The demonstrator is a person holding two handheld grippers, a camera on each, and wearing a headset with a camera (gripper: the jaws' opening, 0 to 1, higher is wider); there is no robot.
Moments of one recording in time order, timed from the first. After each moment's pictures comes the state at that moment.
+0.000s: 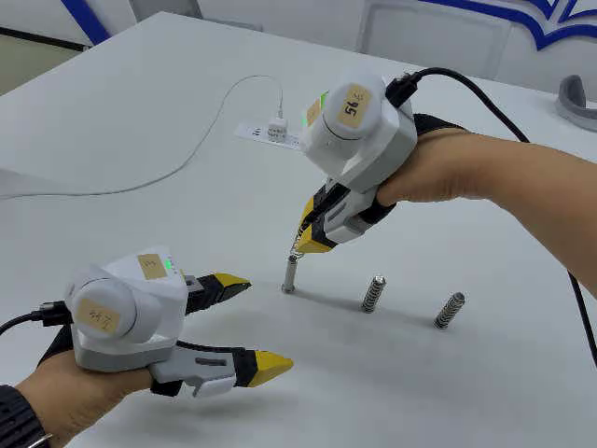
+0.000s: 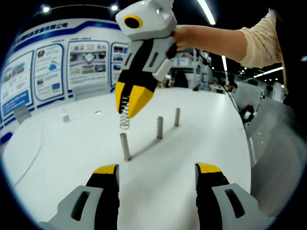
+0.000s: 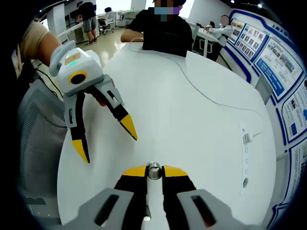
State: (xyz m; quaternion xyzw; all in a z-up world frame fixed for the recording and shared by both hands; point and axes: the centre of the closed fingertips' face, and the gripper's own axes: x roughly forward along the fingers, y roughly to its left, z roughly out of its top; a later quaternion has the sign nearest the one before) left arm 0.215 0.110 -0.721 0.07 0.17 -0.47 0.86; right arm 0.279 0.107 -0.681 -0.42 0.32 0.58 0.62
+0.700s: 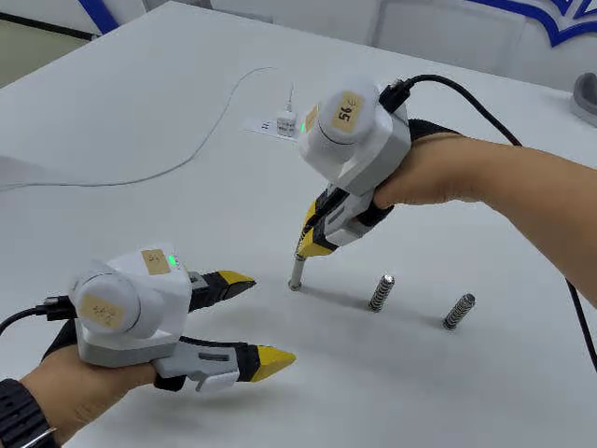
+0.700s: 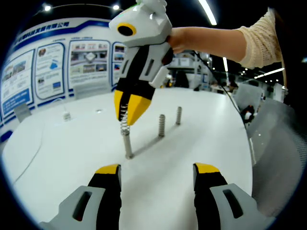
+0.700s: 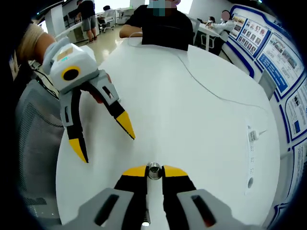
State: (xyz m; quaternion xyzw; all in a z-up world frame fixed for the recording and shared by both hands) left arm 0.216 0.114 -0.726 0.07 0.17 -0.47 0.86; right arm 0.279 0.112 -0.698 -0.42 0.34 0.58 0.61
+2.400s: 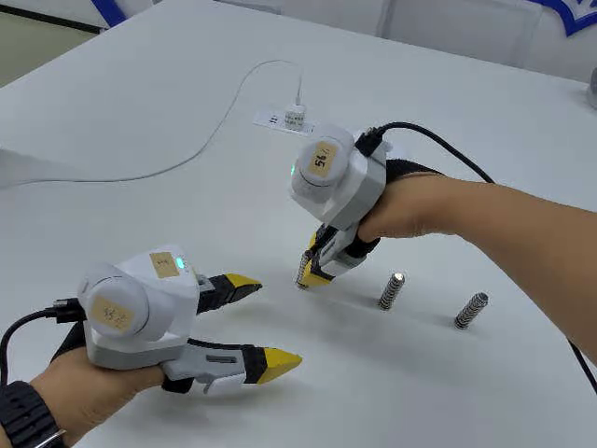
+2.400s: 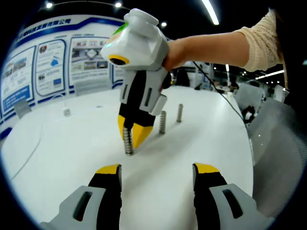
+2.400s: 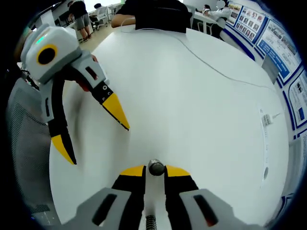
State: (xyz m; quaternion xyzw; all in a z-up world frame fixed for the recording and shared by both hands) left arm 0.216 0.114 -0.733 0.06 0.18 -0.47 0.86; right arm 0.282 0.102 -0.749 -0.41 0.39 0.56 0.60
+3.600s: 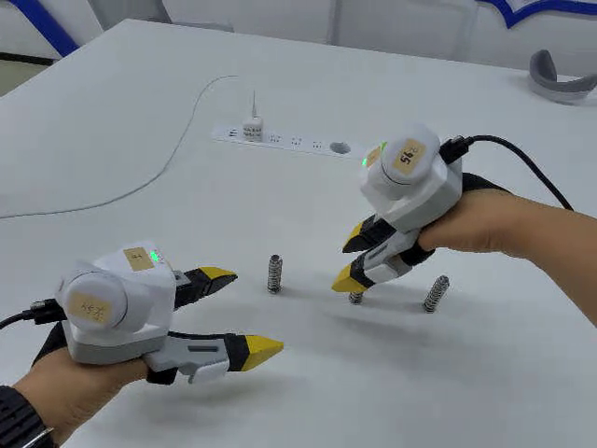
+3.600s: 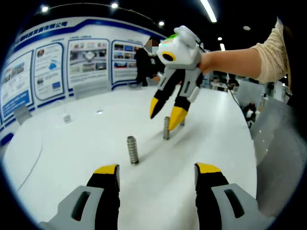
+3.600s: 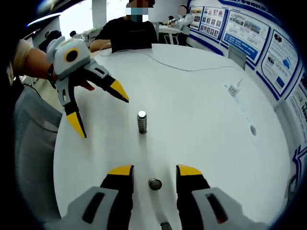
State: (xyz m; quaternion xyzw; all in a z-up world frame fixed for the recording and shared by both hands) left arm 0.232 0.111 -0.721 0.08 0.18 -0.47 0.86; right arm 0.281 0.020 -0.721 -0.30 0.36 0.50 0.72
